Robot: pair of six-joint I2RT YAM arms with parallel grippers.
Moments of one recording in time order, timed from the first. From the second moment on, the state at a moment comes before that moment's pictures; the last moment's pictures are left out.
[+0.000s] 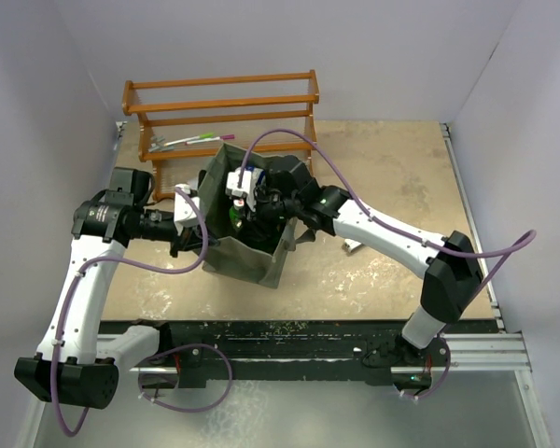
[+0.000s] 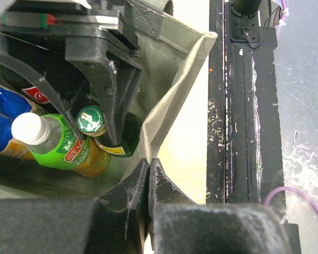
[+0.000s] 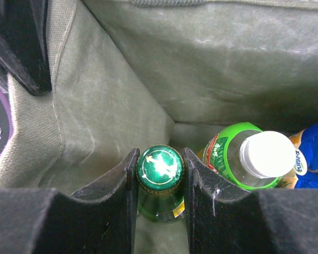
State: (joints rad) left arm -0.11 1.06 1.24 -1.26 1.12 1.06; right arm 0.86 1.66 1.44 -0.33 -0.59 -0.32
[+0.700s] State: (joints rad) left arm -0.11 1.08 1.28 -1.25 1.12 0.93; right arm 0.86 1.67 1.34 -0.16 -0.57 -0.22
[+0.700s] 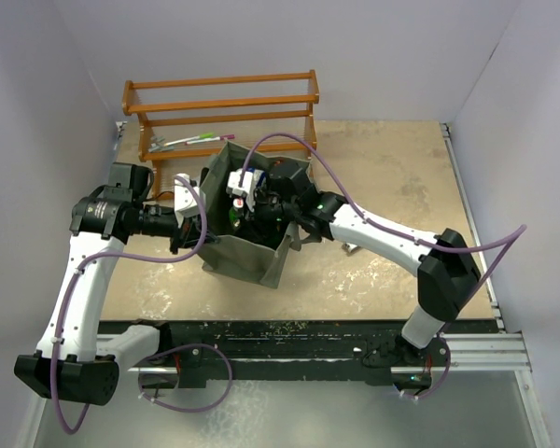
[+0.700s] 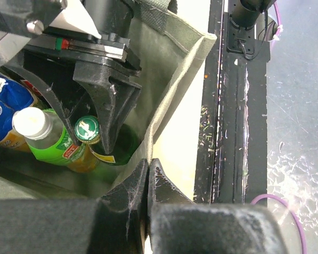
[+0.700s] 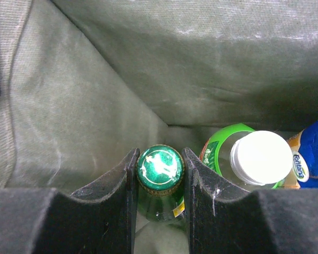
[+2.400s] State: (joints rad) left arm -0.11 1.01 1.22 -1.11 1.09 0.81; right arm 0.87 1.70 1.49 -0.39 -0.62 -0.45
